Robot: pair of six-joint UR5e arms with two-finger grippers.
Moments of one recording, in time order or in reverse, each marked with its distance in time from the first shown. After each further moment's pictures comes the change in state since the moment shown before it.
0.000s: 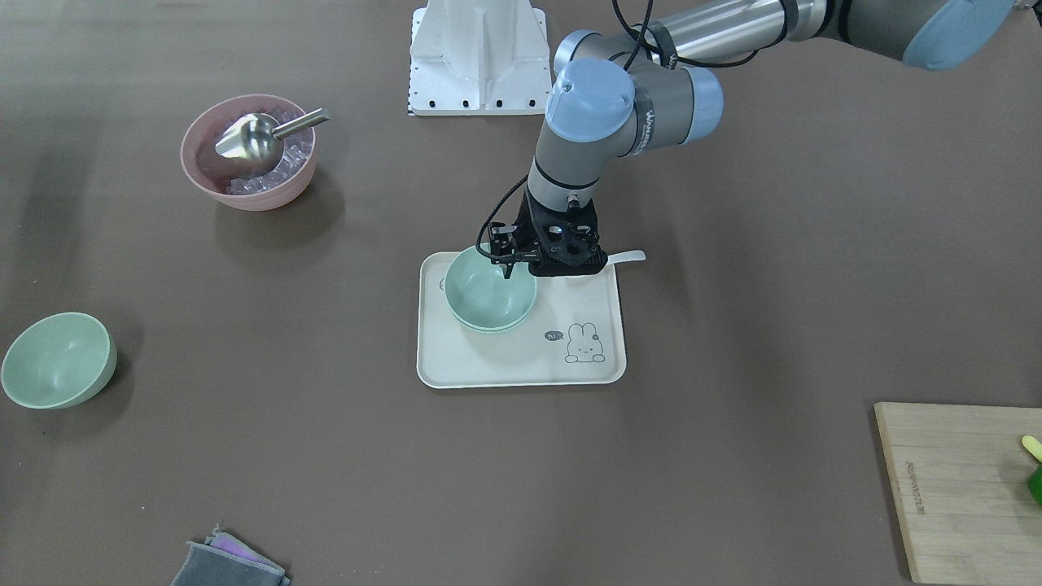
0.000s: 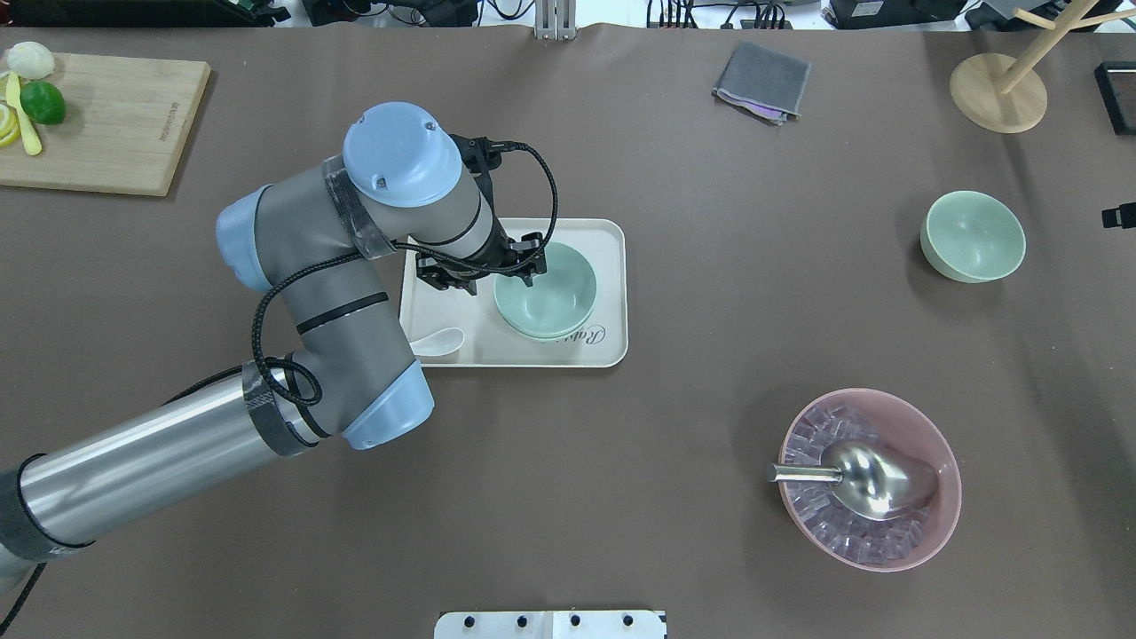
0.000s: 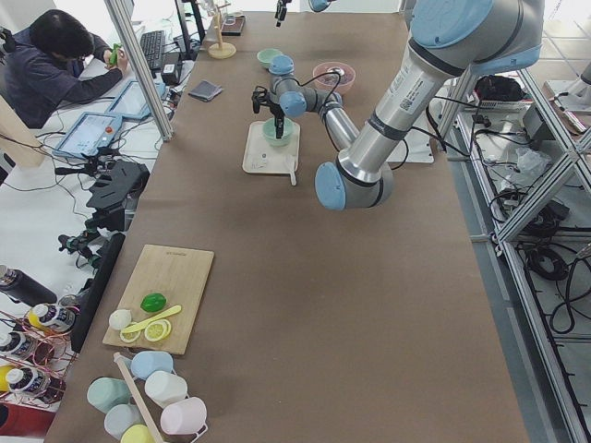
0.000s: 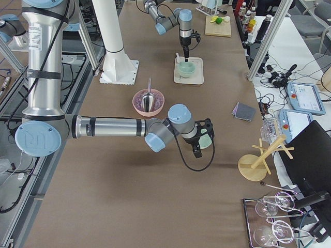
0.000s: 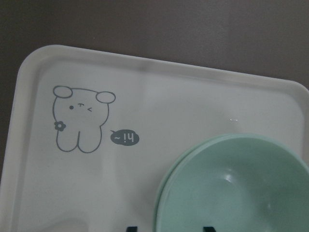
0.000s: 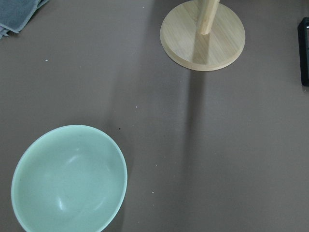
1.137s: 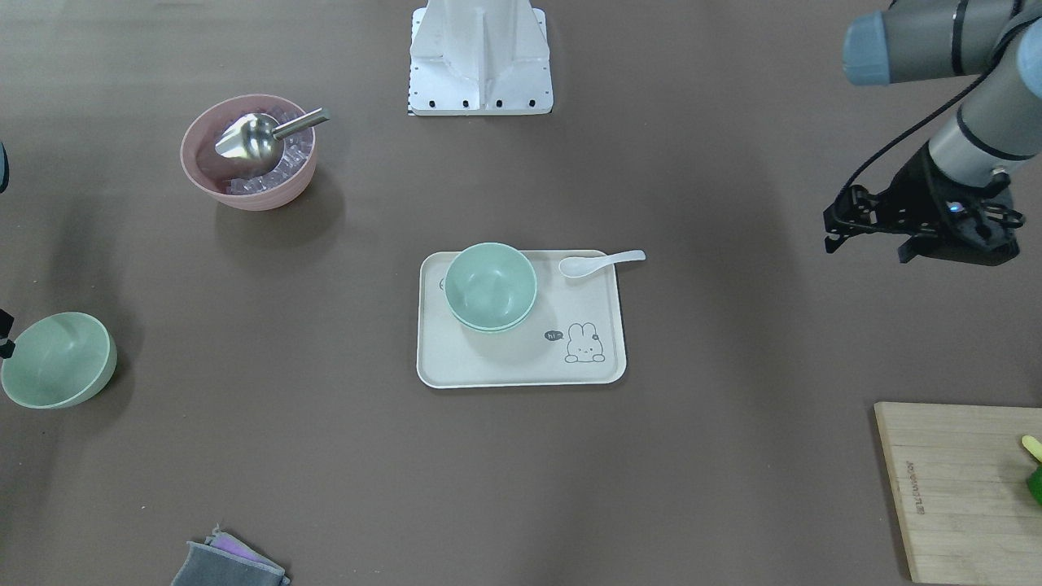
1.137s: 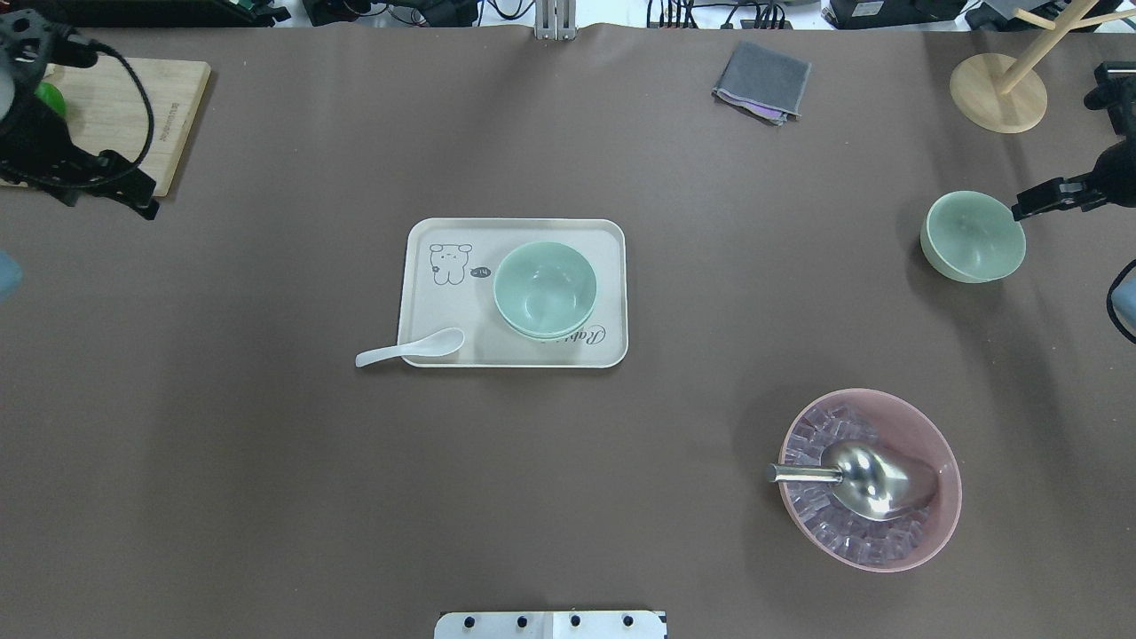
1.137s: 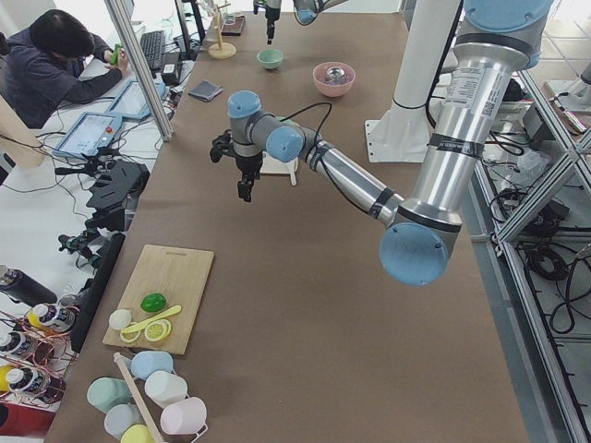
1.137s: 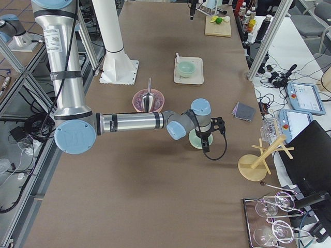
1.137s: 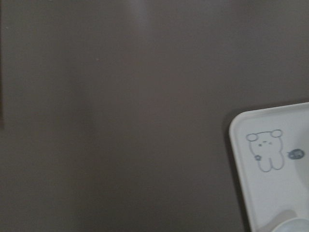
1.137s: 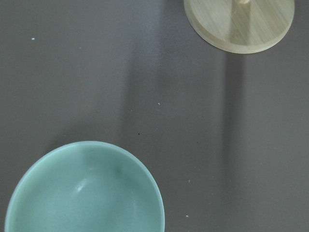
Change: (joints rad) left arm -0.507 0.539 -0.303 0.220 -0.317 0.843; right arm -0.121 0.222 -0.175 -0.217 -0.032 0.010
